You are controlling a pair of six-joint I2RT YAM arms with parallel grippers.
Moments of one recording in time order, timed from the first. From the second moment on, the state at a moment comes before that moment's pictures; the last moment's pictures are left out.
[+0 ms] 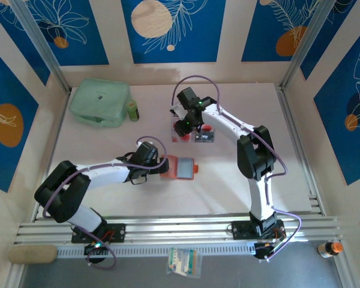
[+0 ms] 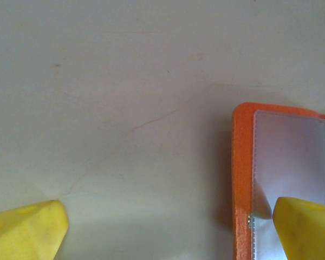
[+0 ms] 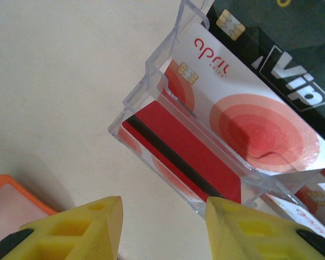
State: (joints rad) left arm -0.68 1.51 0.66 -0.13 -0.10 -0.68; right arm 0.58 2.06 1.77 -0.86 -0.05 -0.14
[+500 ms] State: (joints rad) left arm -0.68 1.51 0.66 -0.13 -0.10 -0.68; right arm 0.61 2.16 1.85 -0.89 0.08 -0.24
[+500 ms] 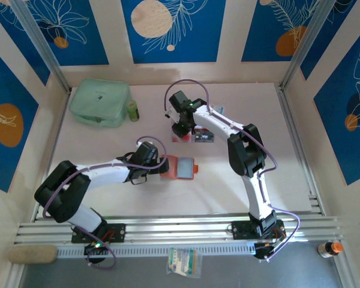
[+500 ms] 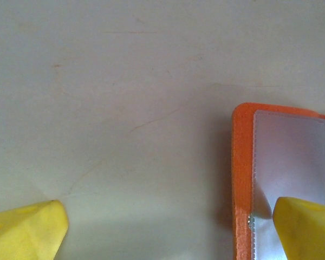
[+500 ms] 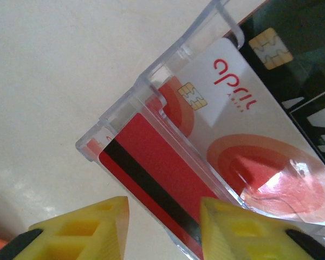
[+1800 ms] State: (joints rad) left arm -0.68 1.50 0.66 -0.13 -0.10 -0.68; right arm 0.66 1.94 1.70 -0.67 0.18 -0.36
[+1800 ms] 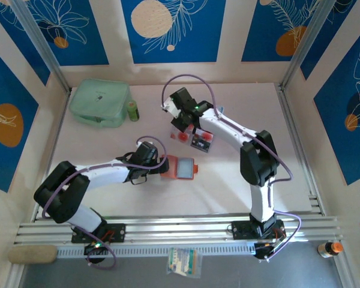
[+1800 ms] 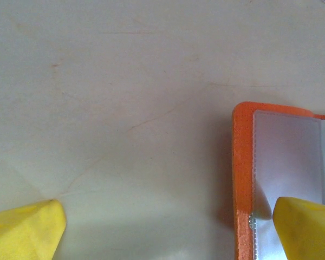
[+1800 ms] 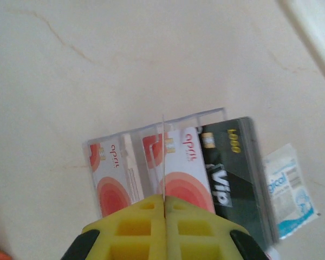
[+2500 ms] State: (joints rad) left arm -0.68 1.52 0.75 -0.26 -0.14 -0.59; right arm 0.44 1.39 0.97 -0.33 -0.37 0.48
